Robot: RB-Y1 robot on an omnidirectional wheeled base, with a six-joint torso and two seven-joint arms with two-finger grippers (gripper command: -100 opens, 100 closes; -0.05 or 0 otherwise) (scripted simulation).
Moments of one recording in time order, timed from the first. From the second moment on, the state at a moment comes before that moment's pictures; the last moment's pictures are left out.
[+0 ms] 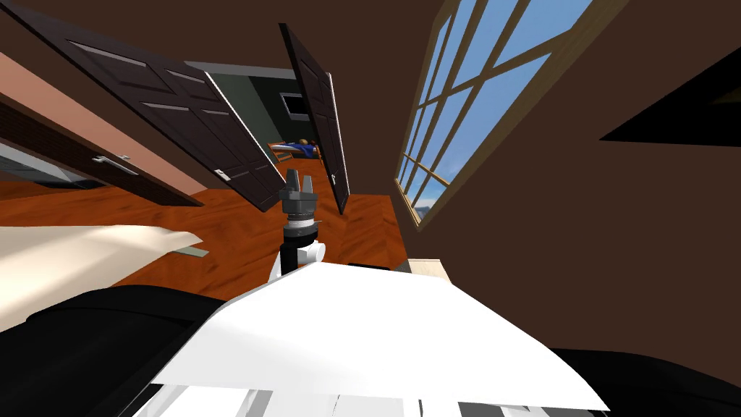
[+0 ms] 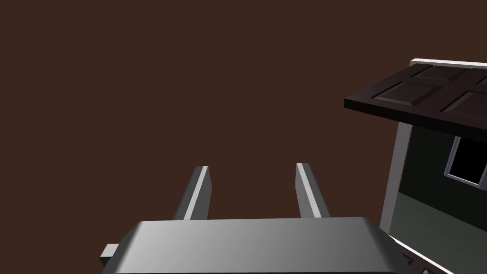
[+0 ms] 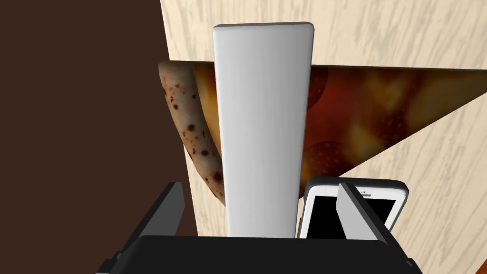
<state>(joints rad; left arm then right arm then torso) 0.45 0.01 -0.04 -2.39 -0.04 -0.50 0.00 0.54 -0.76 -0.03 -0.47 1.19 -0.65 0.29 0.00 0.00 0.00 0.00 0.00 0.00</state>
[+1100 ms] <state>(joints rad) 0.45 0.01 -0.04 -2.39 -0.04 -0.50 0.00 0.51 -0.71 0.00 -0.43 1.17 -0.61 0.30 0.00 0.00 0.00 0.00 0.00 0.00</state>
